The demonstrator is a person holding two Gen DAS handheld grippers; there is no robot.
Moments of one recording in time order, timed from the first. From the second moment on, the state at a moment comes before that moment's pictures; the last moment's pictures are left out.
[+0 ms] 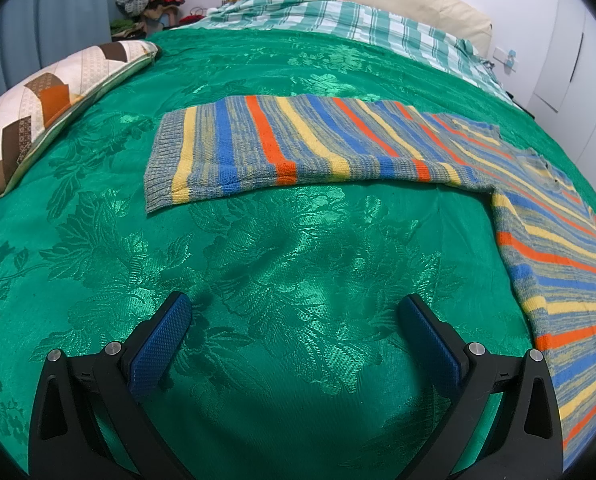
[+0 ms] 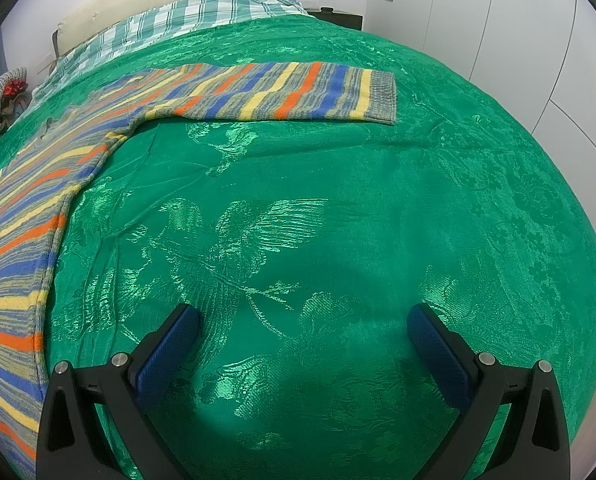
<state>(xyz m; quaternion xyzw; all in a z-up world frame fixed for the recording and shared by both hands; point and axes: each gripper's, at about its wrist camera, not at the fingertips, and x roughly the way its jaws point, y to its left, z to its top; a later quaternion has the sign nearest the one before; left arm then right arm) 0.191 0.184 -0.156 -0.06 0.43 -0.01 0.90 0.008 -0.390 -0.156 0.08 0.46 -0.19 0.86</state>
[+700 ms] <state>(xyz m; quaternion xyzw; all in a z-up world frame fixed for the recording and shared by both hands) 0.191 0.184 -0.157 -0.06 0.42 0.00 0.90 0.007 -0.393 -0.154 0.08 0.46 -0.19 0.86</state>
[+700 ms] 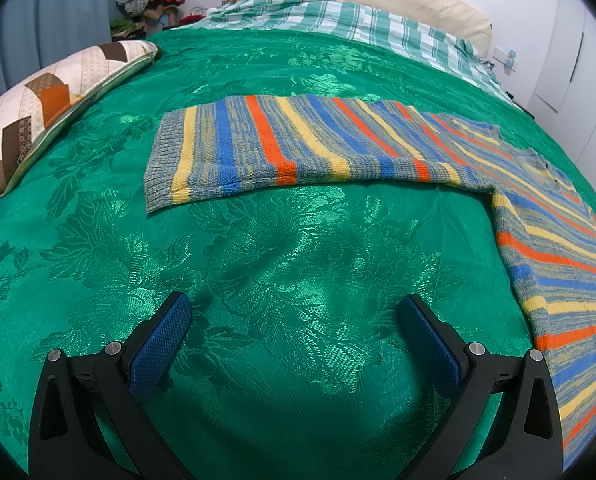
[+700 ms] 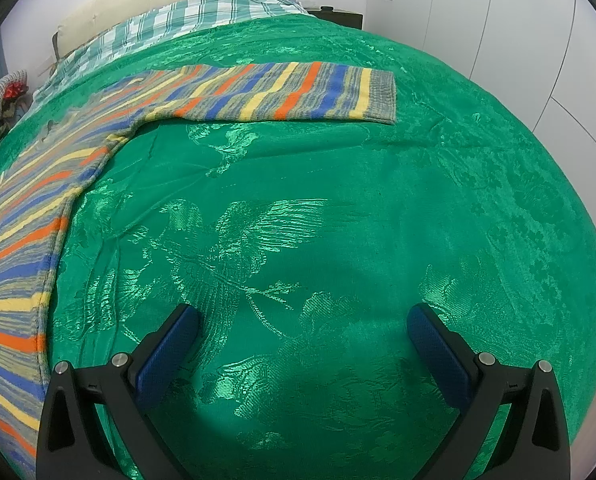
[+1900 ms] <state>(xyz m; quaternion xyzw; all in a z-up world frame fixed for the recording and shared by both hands) 0.171 0.182 -0.156 -0.08 0.42 0.00 0.90 0.129 -0.576 -0.102 0.34 0.42 -0.12 0.84</state>
